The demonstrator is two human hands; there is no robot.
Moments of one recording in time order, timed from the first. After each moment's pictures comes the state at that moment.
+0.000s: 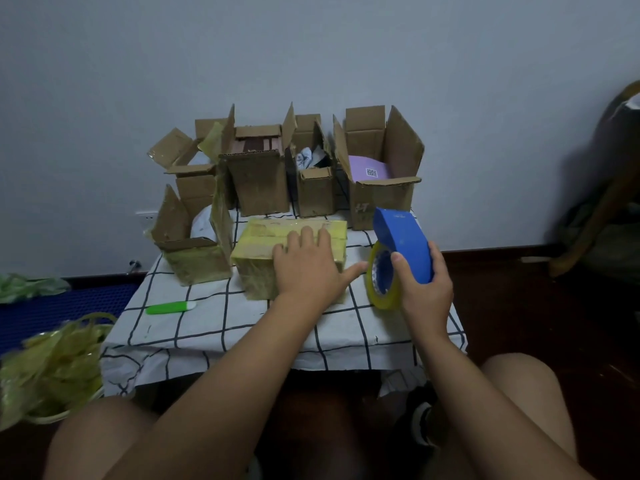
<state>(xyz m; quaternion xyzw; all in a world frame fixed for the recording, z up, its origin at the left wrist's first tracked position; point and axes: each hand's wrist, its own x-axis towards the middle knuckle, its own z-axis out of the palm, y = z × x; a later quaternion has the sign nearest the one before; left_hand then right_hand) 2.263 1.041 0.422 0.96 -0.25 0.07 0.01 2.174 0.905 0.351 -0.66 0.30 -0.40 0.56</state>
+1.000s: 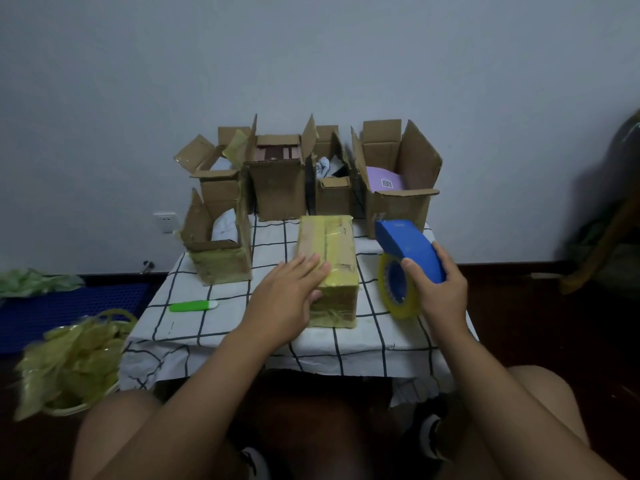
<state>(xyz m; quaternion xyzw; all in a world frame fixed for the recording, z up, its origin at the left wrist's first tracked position) 2.281 1.134 0.392 0.88 -0.44 0.09 0.17 2.177 0.903 0.368 -0.67 0.27 -0.36 0.59</state>
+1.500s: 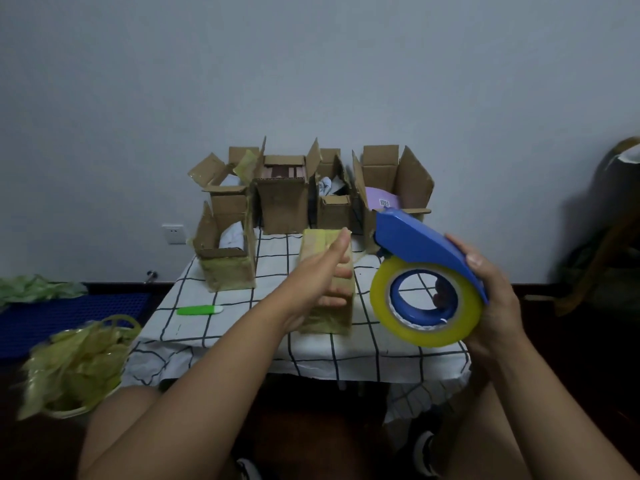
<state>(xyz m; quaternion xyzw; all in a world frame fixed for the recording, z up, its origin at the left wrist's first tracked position) 2.233 1.101 0.478 0.71 -0.15 -0.30 0.61 2.110 0.899 0.442 -0.53 0.05 -0.27 0.80</state>
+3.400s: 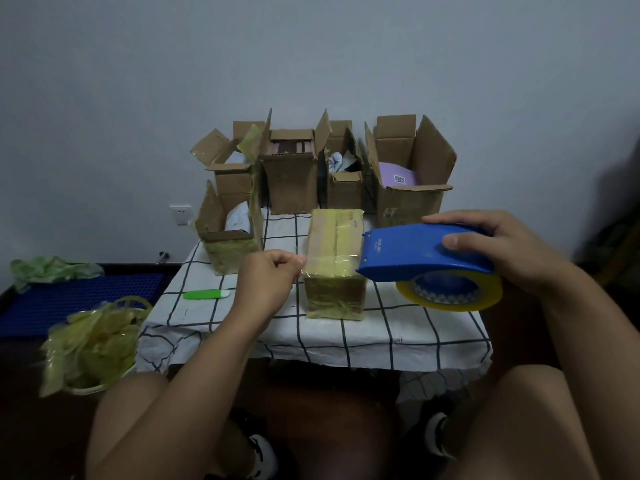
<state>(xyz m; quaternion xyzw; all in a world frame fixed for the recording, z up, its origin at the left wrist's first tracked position) 2.267 1.145 0.429 0.82 -0.10 -0.03 0.56 2.141 0.854 0.484 -0.85 -0.02 -0.09 0.51</state>
